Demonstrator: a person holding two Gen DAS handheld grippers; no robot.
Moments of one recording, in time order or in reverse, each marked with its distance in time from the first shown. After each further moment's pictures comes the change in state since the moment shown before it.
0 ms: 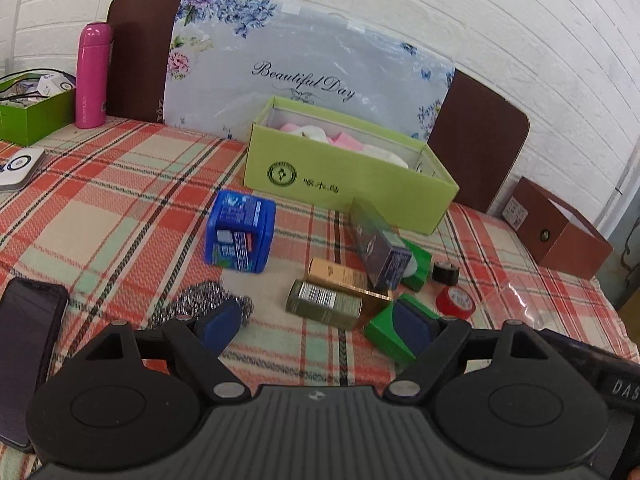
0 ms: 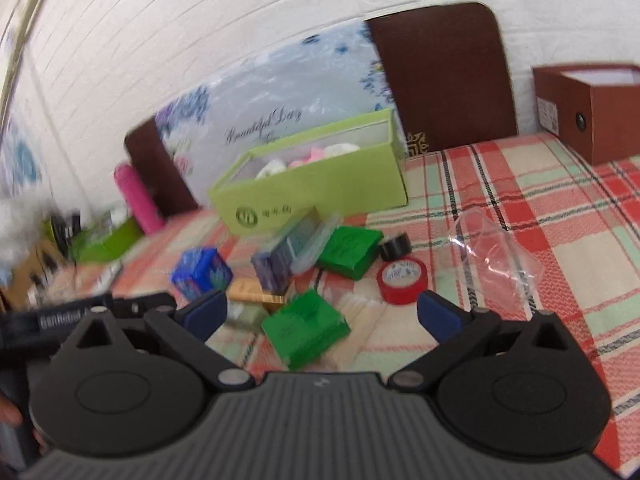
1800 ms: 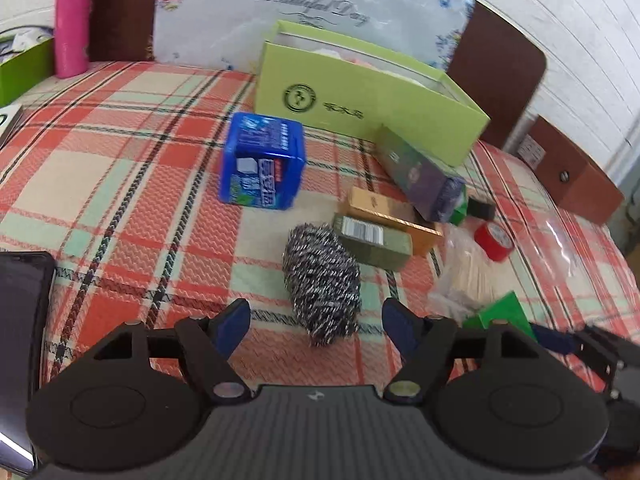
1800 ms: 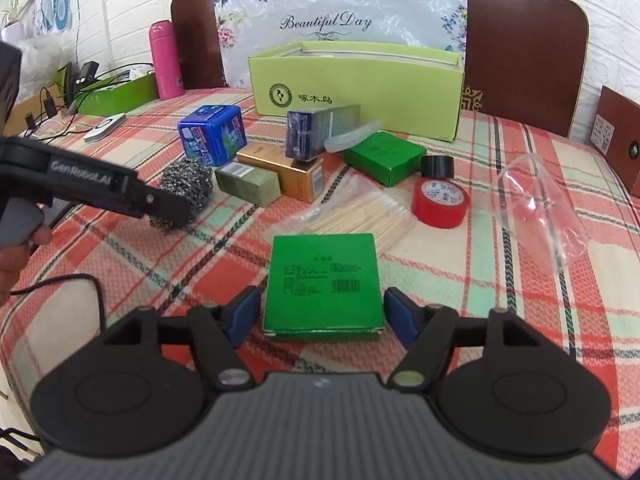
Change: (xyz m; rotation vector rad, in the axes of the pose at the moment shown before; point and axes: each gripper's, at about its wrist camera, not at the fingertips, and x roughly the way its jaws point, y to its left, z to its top) left arm 0.041 0.029 -0.003 0.017 0.184 -0.021; right arm 0.036 0.028 -0.040 -0.246 0.182 -0.036
